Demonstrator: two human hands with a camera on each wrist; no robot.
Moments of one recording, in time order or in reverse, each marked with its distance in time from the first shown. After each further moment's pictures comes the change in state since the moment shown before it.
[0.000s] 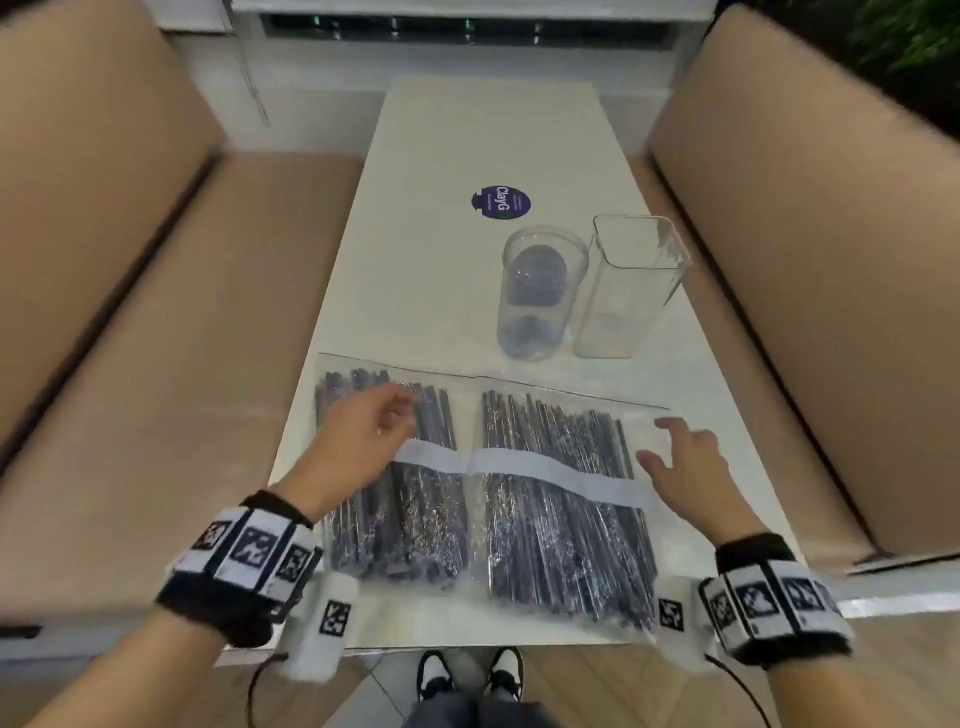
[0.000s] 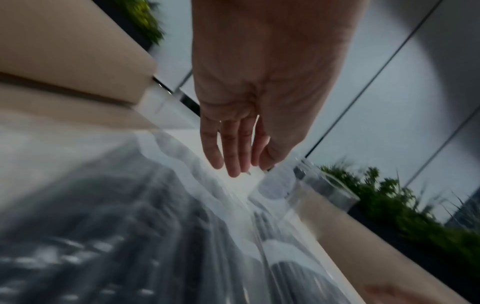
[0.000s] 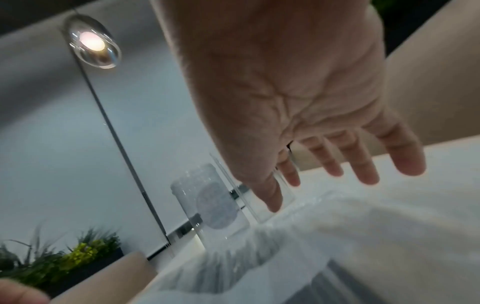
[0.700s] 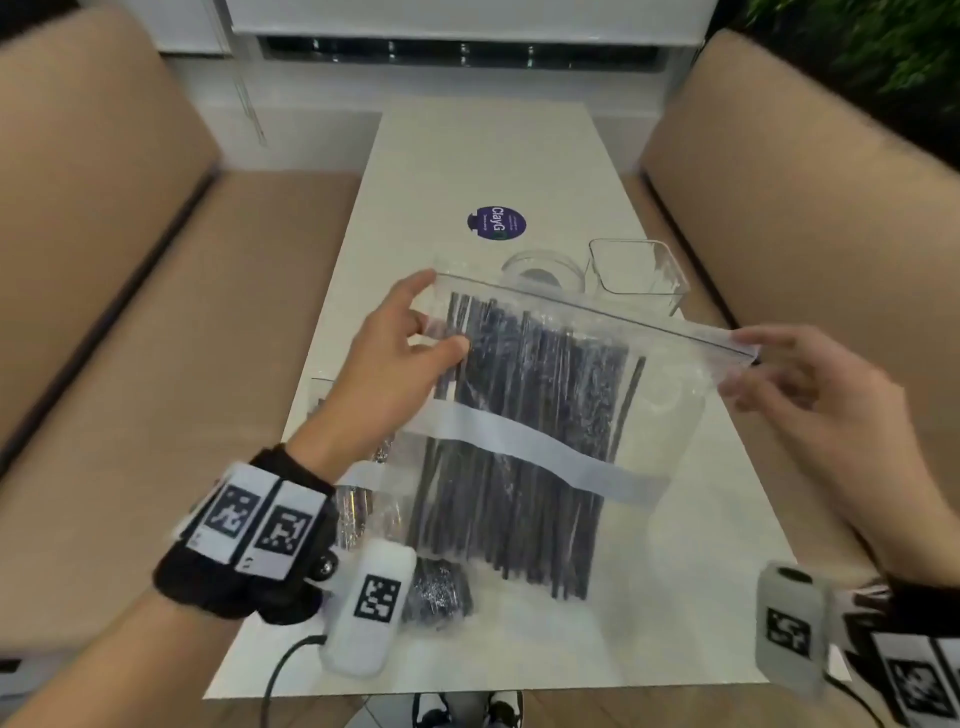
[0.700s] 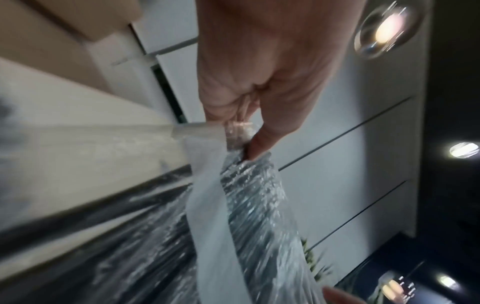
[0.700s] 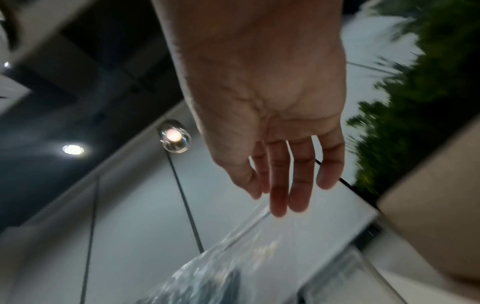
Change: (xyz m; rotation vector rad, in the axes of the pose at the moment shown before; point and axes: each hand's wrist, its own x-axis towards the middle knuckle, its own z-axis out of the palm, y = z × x) left_hand 0.033 0.093 -0.032 -0.476 0.112 0.074; right_hand -0.046 -0.049 -0.128 0.375 0.375 -0.412
